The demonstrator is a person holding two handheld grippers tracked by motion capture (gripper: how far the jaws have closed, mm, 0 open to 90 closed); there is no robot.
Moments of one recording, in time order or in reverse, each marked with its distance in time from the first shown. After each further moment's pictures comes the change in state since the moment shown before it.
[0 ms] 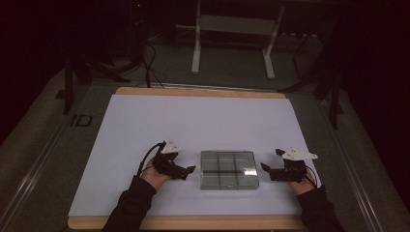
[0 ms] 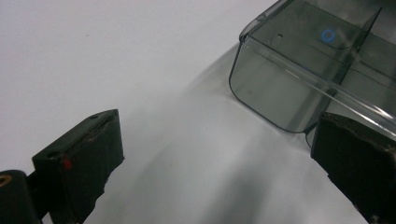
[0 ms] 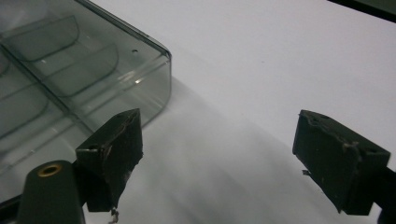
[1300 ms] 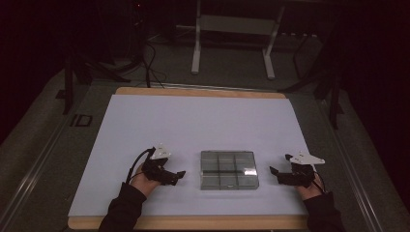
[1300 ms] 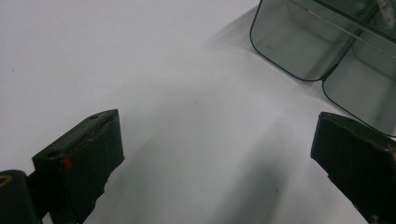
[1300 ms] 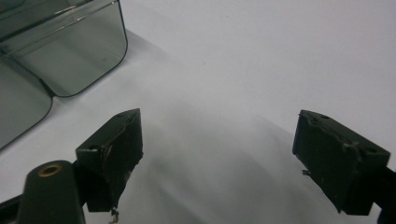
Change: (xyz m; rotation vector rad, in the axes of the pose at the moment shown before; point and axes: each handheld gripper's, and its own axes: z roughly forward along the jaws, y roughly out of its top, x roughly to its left) left arm 0.007 -0.025 -0.019 0.014 0.036 -0.030; right arm -0.014 -0.026 -0.011 0.059 -0.071 0.051
